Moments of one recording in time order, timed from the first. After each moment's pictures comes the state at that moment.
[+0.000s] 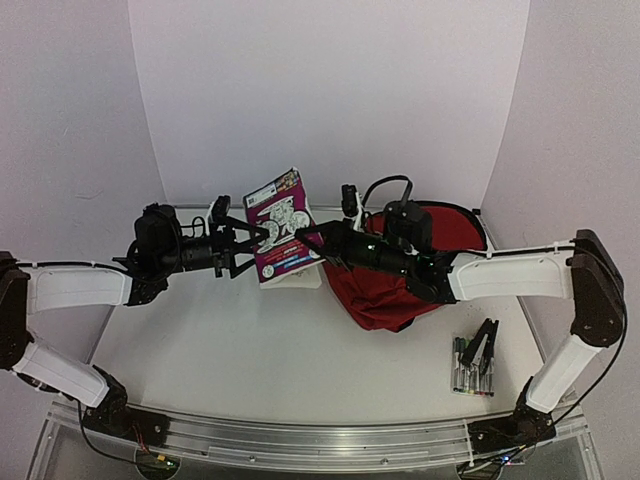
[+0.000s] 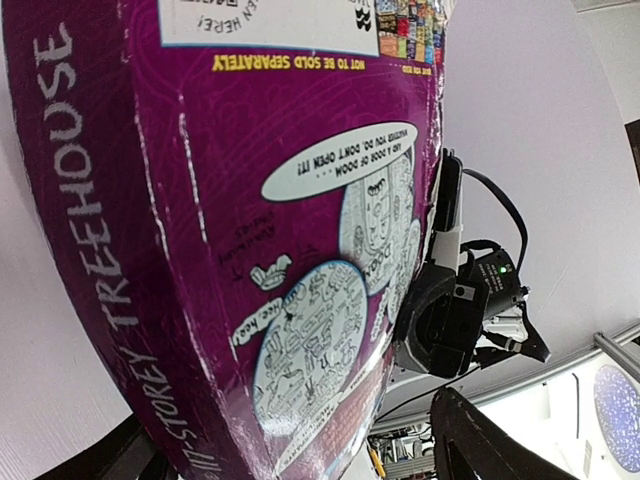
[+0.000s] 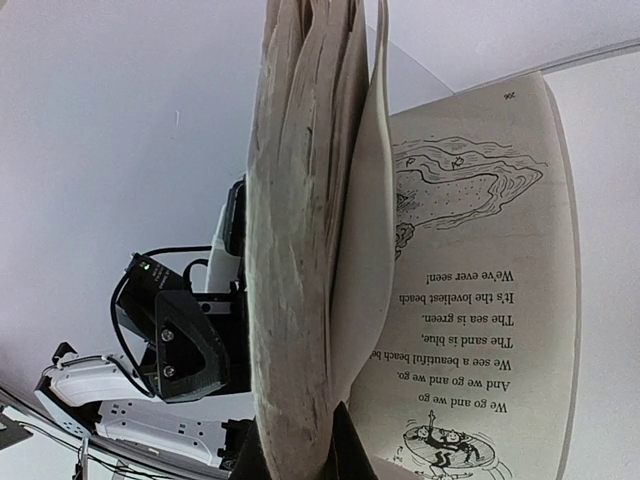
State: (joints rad) left arm -0.54 1.33 0.68 0.58 0.74 -1.09; right arm 0.89 1.68 1.08 0.54 -0.27 0.96
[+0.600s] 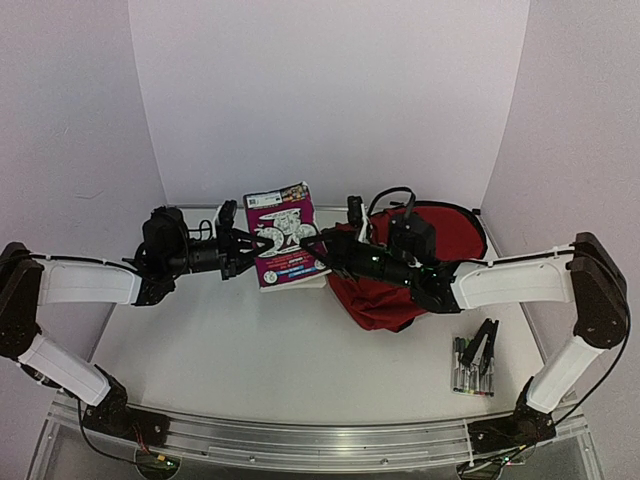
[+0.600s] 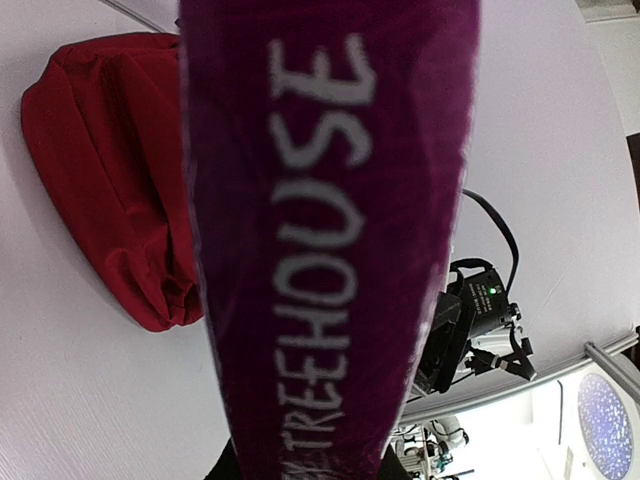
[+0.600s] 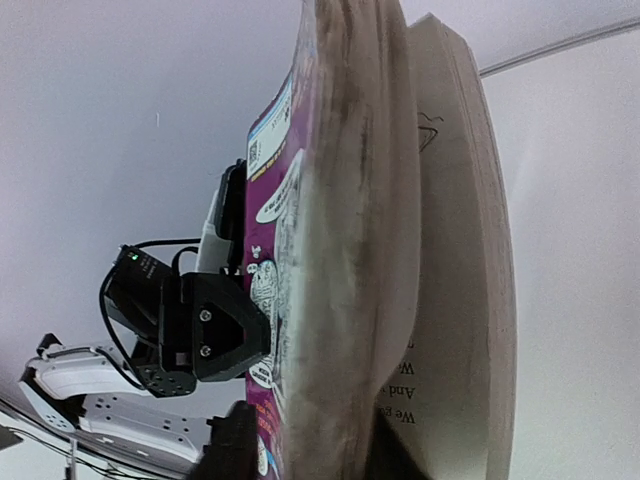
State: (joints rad) left arm -0.55 1.40 0.69 0.66 0.74 -1.15; right arm 0.90 1.66 1.00 0.58 -0.23 0.96
